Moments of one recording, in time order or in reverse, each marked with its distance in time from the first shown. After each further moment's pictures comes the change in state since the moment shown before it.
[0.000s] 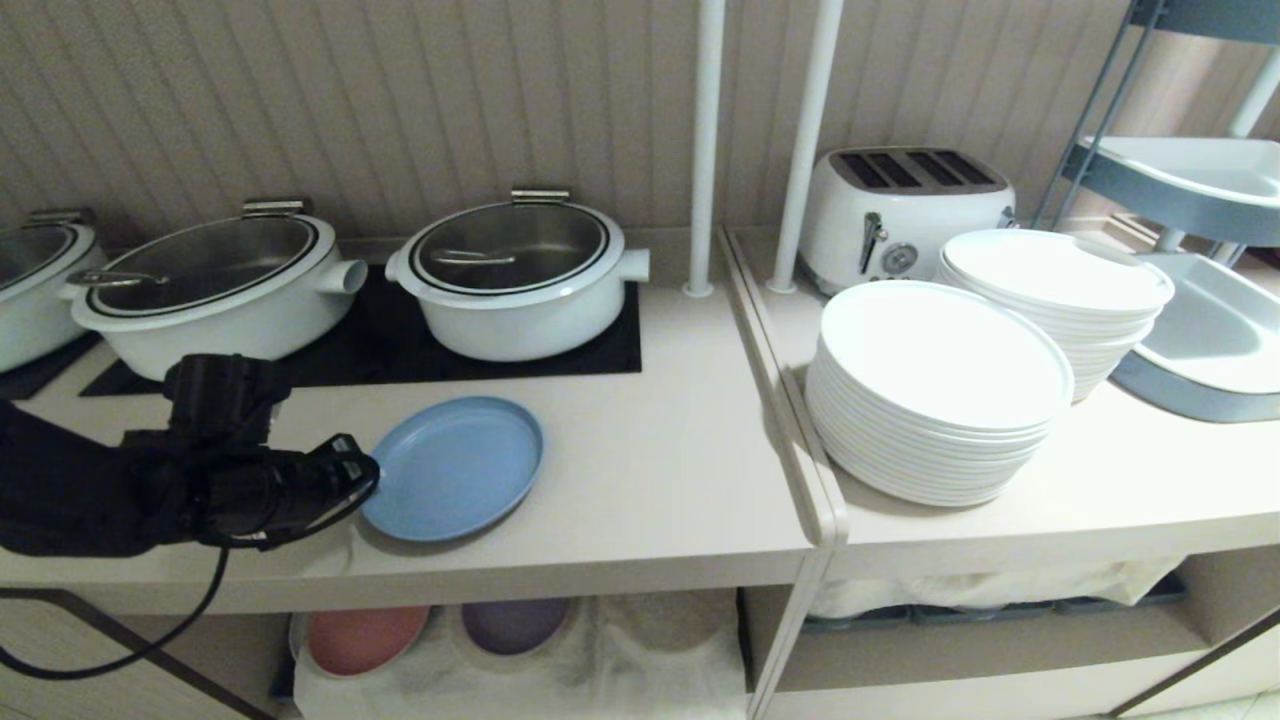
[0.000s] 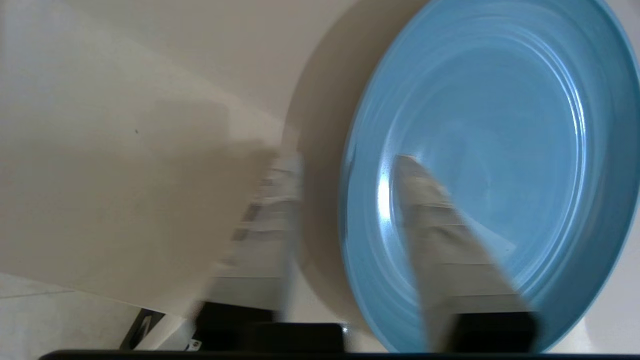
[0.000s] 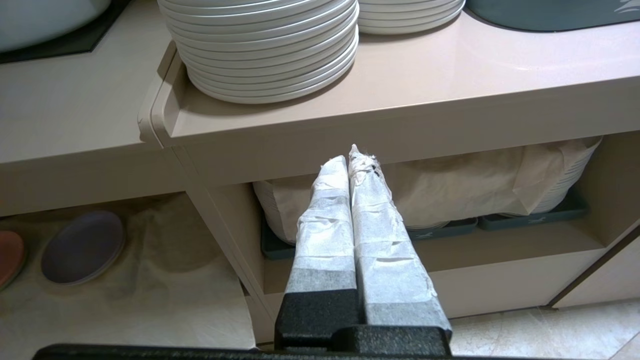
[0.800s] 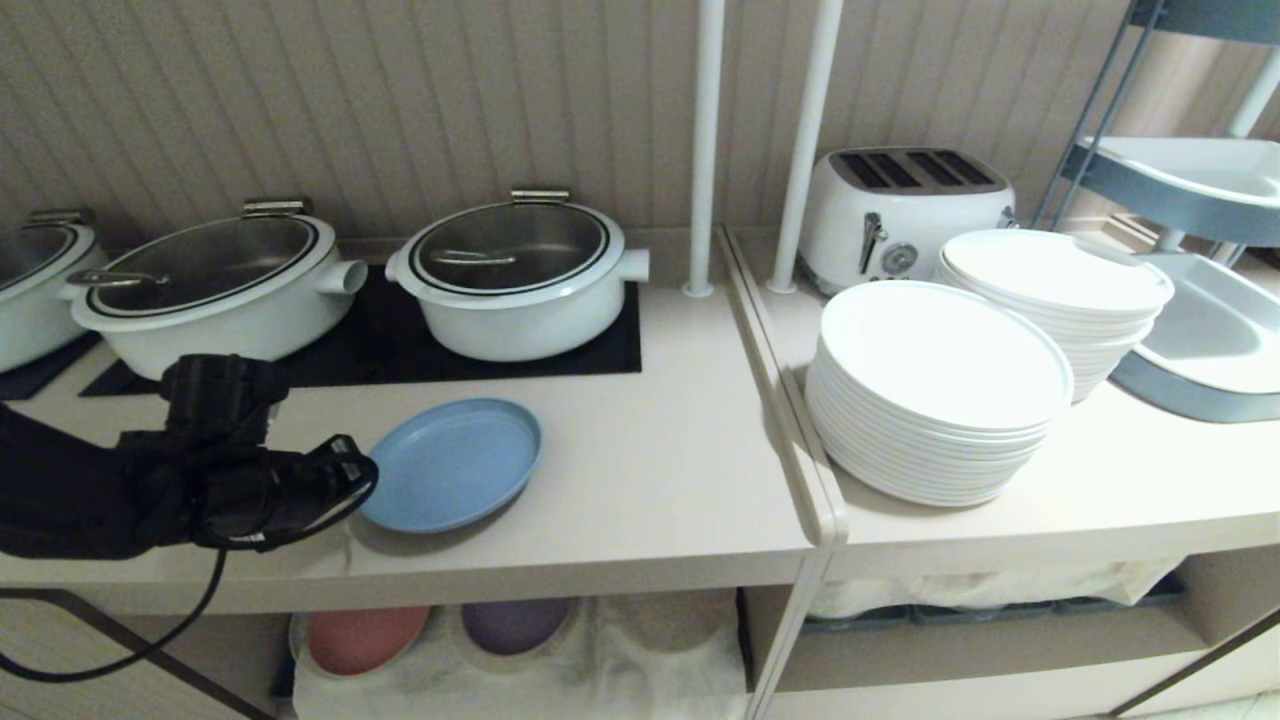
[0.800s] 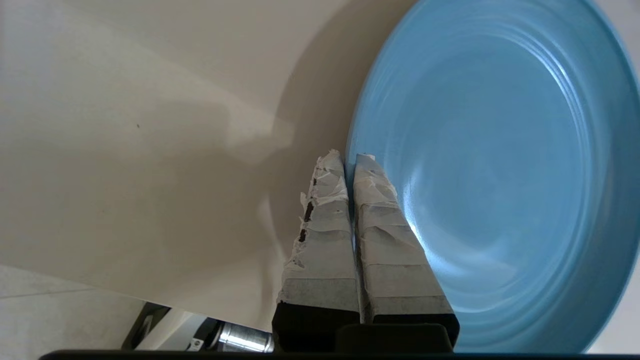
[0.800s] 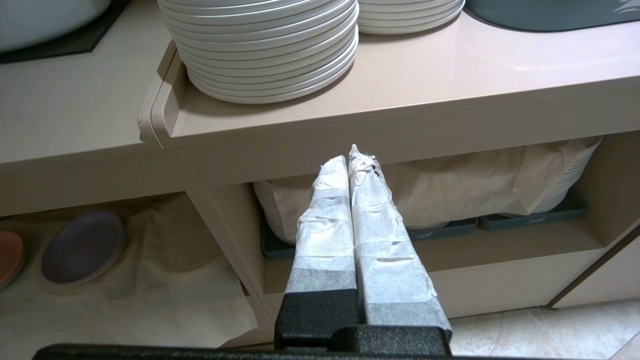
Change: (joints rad) left arm -0.001 -0.009 0.006 0.002 -0.003 0.001; right arm 0.000 0.000 0.000 0.000 0.000 0.000
